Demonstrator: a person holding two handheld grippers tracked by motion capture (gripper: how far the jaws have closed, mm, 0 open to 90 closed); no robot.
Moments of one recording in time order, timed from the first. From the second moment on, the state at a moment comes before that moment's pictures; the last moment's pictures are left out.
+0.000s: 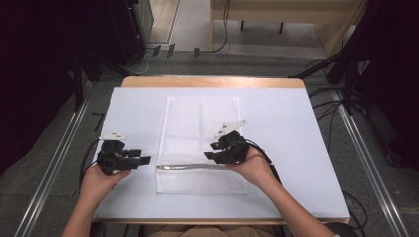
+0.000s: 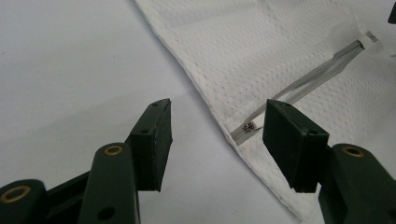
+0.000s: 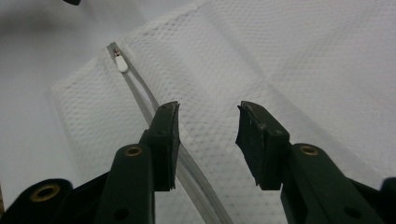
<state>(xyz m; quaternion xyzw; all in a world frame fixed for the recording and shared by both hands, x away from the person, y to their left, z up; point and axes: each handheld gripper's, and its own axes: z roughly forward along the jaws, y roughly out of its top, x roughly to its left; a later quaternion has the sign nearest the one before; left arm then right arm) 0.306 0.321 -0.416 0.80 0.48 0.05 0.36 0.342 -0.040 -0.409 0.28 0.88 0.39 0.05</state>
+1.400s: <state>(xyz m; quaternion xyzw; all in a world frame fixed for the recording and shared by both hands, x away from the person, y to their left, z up) 0.310 0.328 -0.421 0.80 0.48 0.03 0.36 0.331 0.062 -0.447 0.24 0.89 0.38 -0.02</state>
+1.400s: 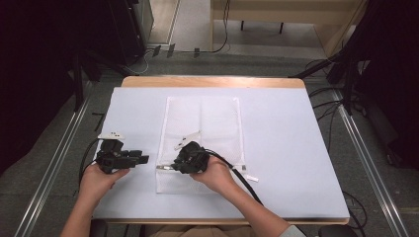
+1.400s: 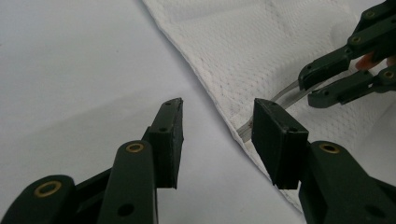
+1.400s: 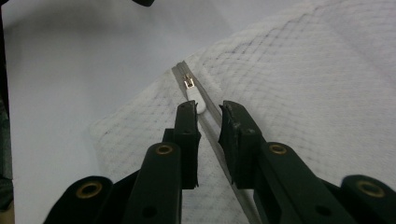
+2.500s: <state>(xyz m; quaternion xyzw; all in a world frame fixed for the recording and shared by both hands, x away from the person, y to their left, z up) 0.310 0.328 -0.421 0.80 0.48 0.03 0.36 0.335 0.096 -0.465 0.24 0.89 0.38 -0.02</state>
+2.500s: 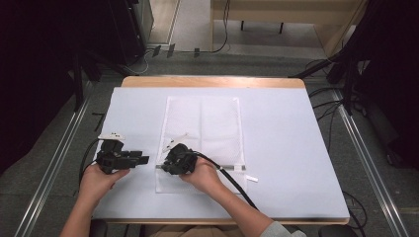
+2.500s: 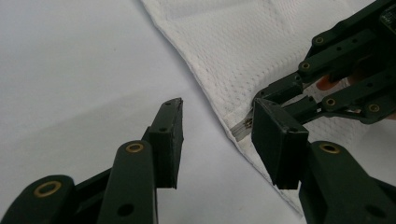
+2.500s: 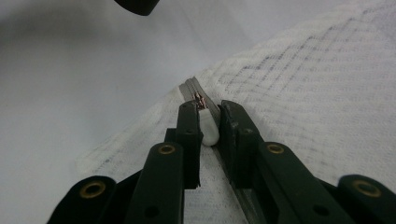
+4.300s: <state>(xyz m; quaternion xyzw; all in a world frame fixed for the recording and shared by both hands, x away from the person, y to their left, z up) 0.310 0.325 -0.426 0.81 0.46 0.01 0.37 0.336 0.103 -0.454 0.19 0.90 0.39 0.01</state>
